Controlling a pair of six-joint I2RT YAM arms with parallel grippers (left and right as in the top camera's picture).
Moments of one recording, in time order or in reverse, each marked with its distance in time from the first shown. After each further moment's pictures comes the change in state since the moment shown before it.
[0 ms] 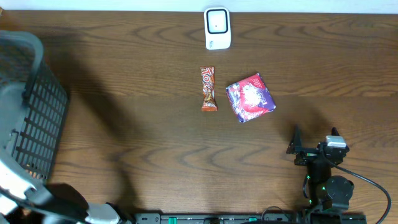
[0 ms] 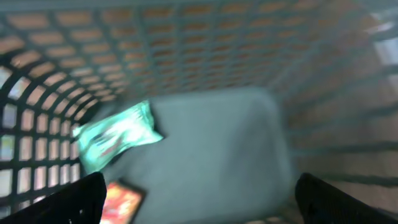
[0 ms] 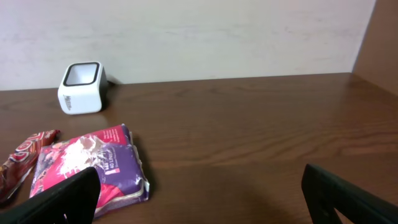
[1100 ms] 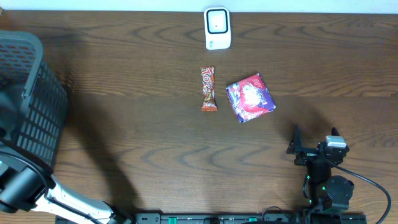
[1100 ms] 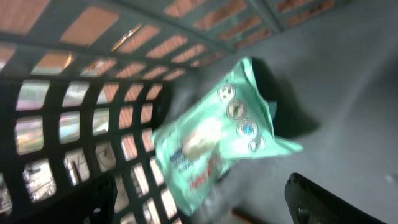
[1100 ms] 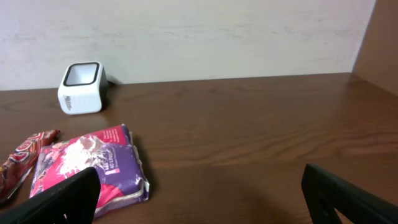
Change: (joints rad) left arm 0.117 0.378 -0.097 0.046 -0.264 0.402; right arm 0.000 0.000 0.000 0.000 0.000 0.000
